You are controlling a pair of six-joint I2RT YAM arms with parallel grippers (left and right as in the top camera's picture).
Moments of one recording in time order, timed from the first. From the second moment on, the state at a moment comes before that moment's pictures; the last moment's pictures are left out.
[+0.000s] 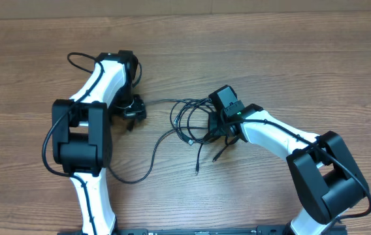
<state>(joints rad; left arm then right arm) -0.12 2.19 1.63 -1.24 -0.07 -0.36 0.52 1.84 1.02 -0.41 0.02 0.54</state>
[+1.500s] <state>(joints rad) -0.33 2.18 1.58 -1.11 0.05 -0.44 0.52 1.83 1.02 -0.41 0.01 0.54</state>
